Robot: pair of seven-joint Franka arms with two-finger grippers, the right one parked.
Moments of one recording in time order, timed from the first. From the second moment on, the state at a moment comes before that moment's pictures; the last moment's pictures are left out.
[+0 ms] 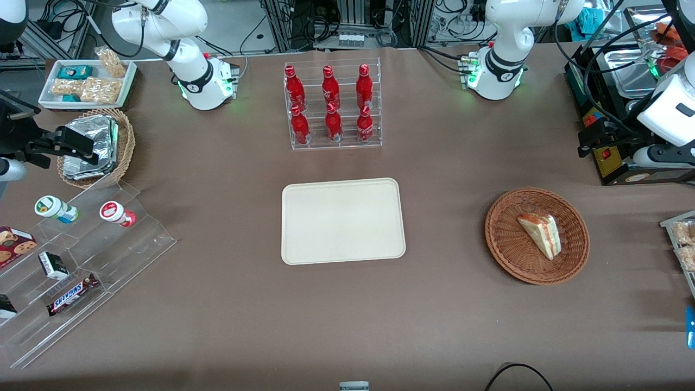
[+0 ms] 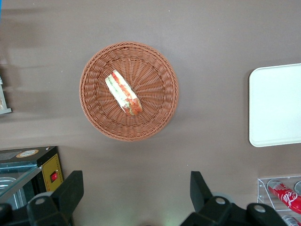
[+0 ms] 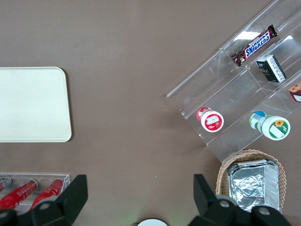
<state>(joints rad) -0.02 -0.02 -0.05 -1.57 0.00 1.52 -0.01</state>
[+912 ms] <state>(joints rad) -0.02 -0.02 -0.05 -1.57 0.00 1.52 -0.01</state>
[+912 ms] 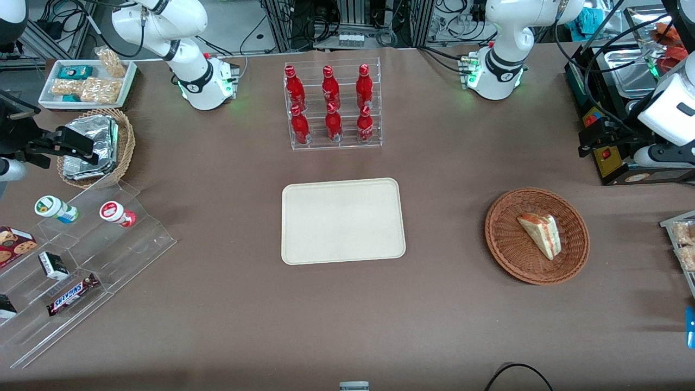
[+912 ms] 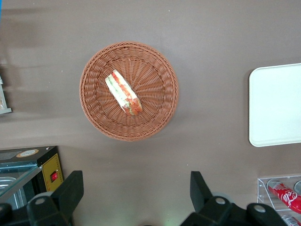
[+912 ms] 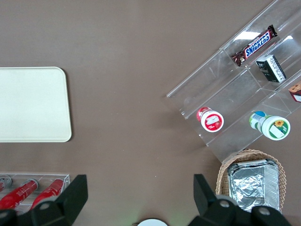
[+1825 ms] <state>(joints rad) 0.08 0.11 -0.04 -2.04 0.01 2.10 -0.01</state>
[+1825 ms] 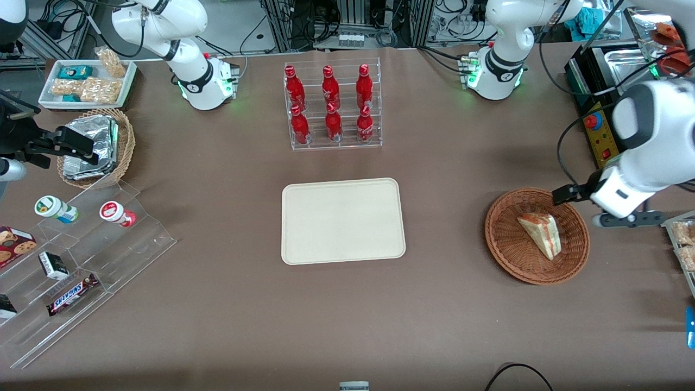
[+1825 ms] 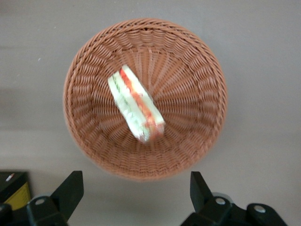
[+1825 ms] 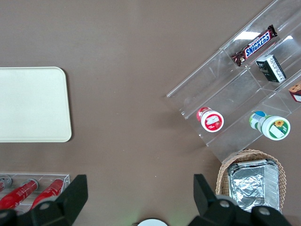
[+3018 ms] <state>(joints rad) 0.09 0.30 -0.06 -2.16 0.00 2.41 -0.53</state>
